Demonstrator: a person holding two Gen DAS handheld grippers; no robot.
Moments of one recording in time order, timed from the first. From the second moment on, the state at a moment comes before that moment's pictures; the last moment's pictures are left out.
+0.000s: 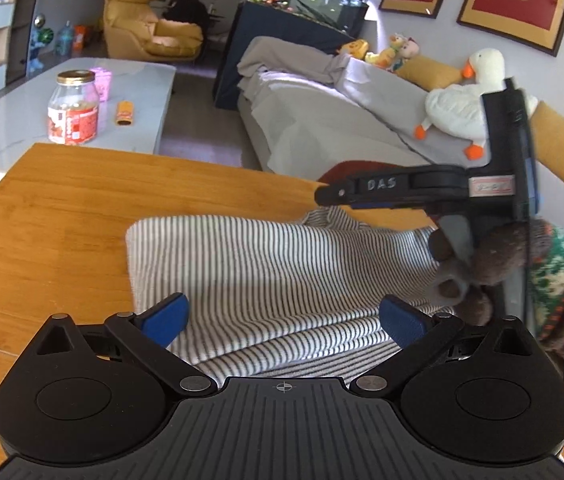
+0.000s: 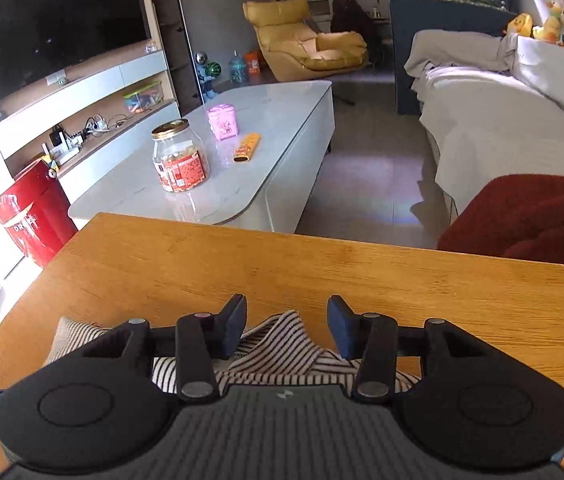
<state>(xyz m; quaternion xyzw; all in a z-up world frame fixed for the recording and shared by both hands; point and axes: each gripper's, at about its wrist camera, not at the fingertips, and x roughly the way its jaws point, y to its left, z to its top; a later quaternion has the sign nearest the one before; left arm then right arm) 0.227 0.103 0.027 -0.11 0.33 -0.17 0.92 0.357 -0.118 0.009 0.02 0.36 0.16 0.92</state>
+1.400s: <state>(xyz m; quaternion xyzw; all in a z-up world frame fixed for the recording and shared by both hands) 0.157 0.152 0.032 -0.03 0.38 -0.18 0.91 0.138 -0.198 0.019 -0.03 0.33 0.13 0.94</state>
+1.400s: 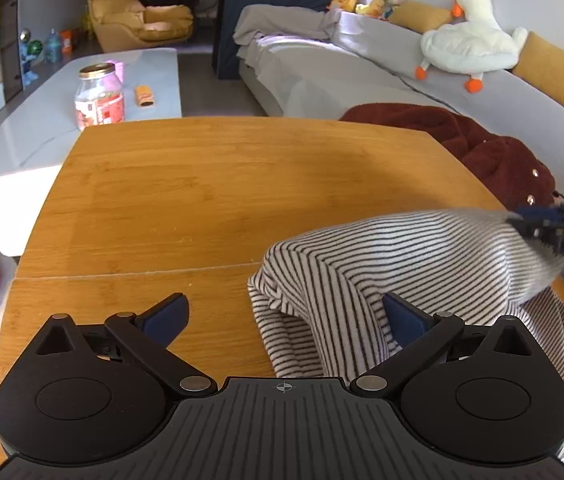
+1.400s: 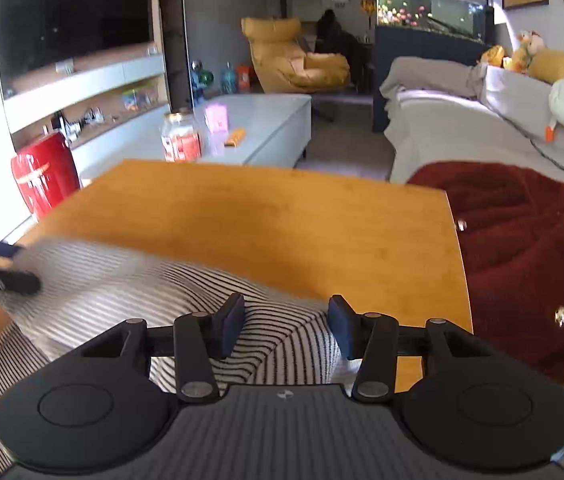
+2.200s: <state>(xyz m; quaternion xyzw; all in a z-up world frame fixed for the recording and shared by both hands) 0.260 0.145 0.036 -0.22 0.40 -0.19 0.87 0.224 -0.209 0.017 0.16 0.30 0.16 0.92</state>
